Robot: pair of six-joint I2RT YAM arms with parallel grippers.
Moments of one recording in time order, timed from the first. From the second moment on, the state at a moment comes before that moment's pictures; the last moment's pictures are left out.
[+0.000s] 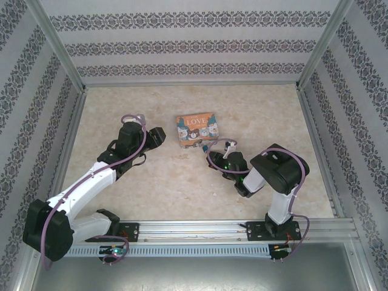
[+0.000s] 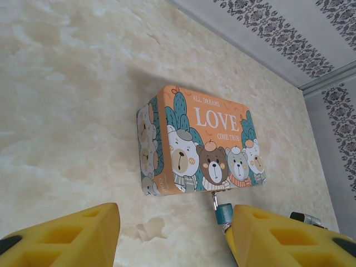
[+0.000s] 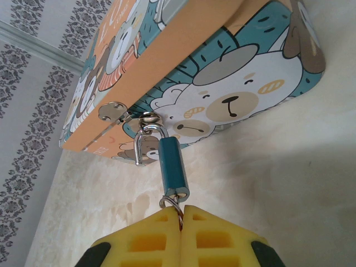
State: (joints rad) left arm -0.41 1.14 0.75 -0.13 0.03 -0.76; right arm 0.58 1.85 0.33 1.18 -0.10 0.96
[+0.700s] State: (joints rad) left arm -0.40 1.14 0.75 -0.13 0.03 -0.75; right arm 0.54 1.75 0.31 1.06 -0.12 0.93
